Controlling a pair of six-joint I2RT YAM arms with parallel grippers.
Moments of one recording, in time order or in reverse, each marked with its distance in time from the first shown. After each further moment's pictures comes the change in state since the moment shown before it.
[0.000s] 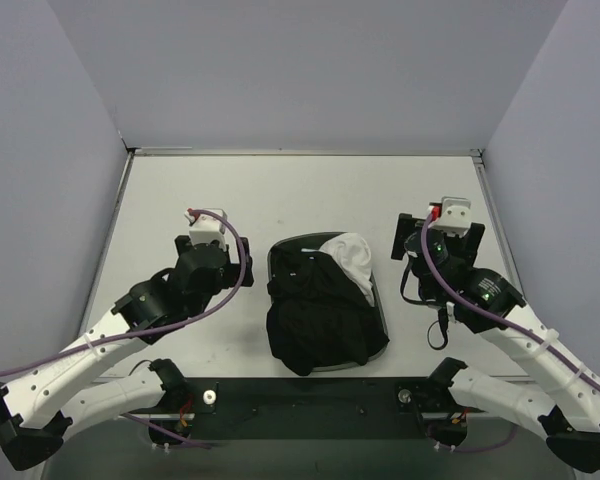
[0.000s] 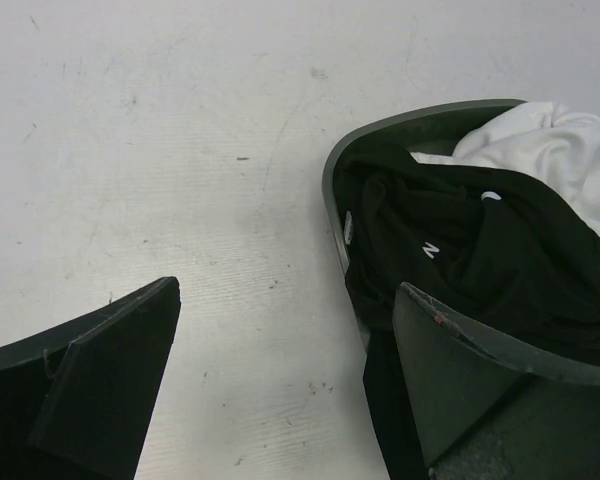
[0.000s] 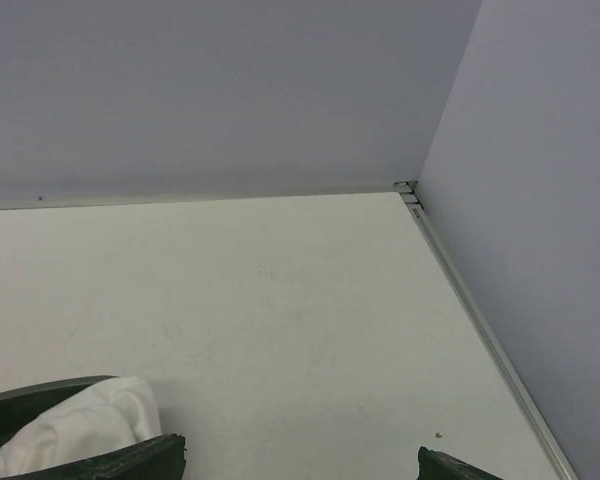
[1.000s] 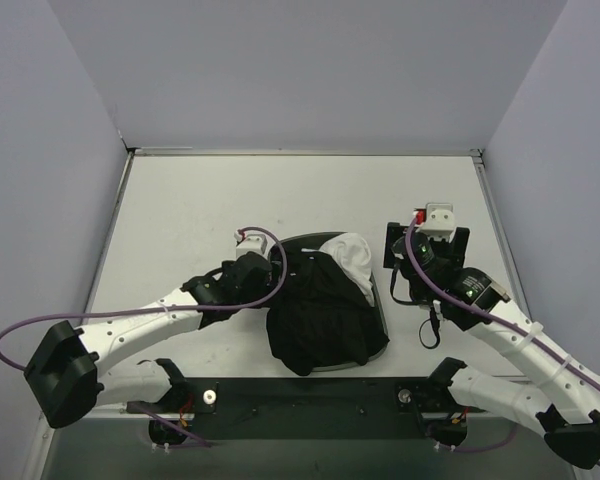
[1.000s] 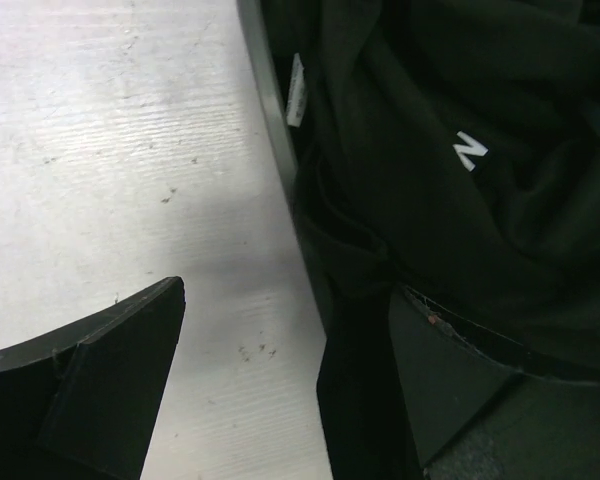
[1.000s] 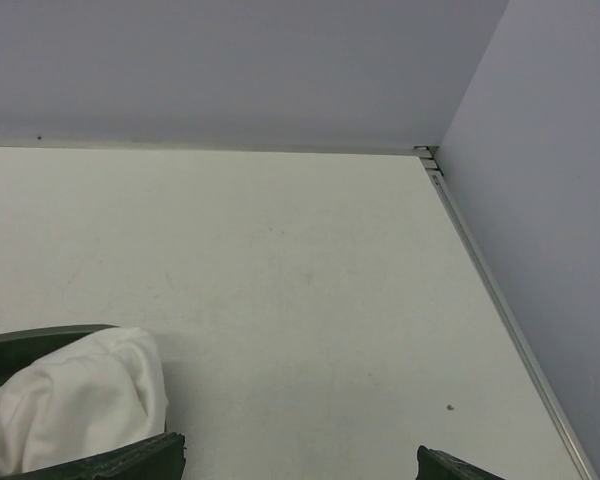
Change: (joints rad) left arm 0.003 0.325 -0.190 0.179 0.250 -0.178; right arm 0.000 0.044 -0.069 0.013 -0.046 0.006
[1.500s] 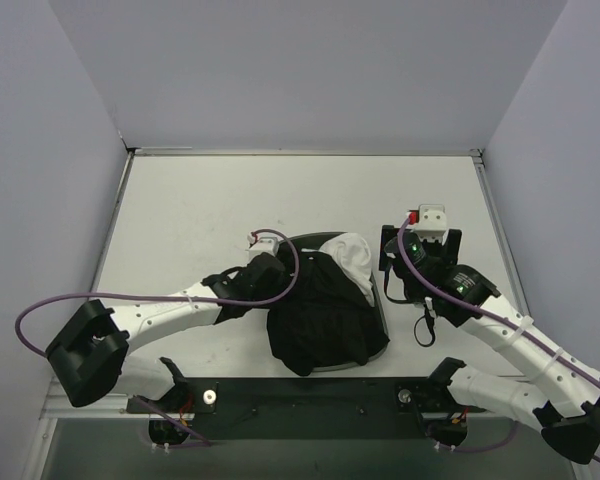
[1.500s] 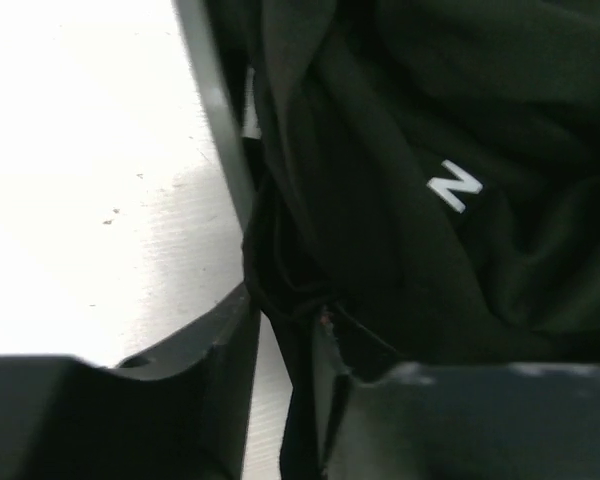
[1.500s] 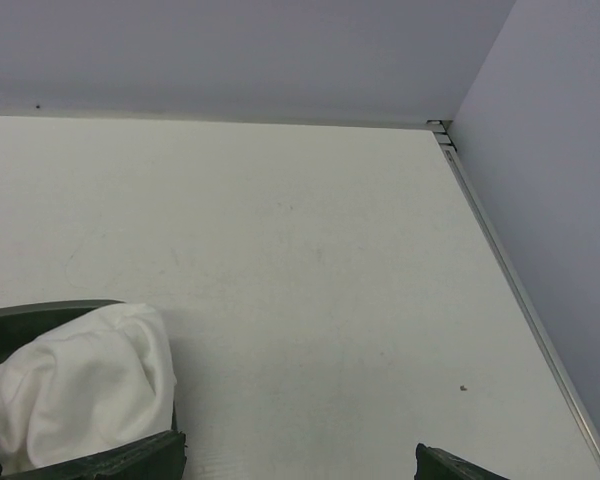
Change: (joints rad) left arm -0.011 0.164 0.000 0.146 0.044 -0.037; right arm 0.000 0.037 -0.018 -0.009 -0.031 0.035
